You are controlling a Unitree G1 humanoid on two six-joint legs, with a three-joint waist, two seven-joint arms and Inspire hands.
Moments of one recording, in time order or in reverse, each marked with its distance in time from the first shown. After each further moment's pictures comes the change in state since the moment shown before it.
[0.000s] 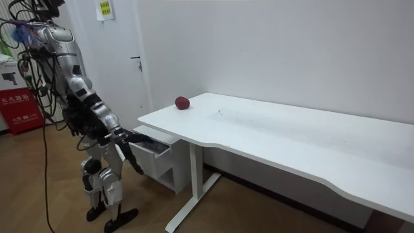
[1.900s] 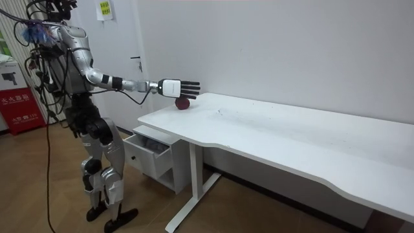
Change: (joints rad) left arm 0.041 0.037 -0.150 -0.136 0.044 0.010 -0.054; right arm -0.044 -0.168 0.385 -0.664 -1.012 -0.017 -0.132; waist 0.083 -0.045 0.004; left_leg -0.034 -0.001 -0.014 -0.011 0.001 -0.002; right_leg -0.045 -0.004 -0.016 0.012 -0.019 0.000
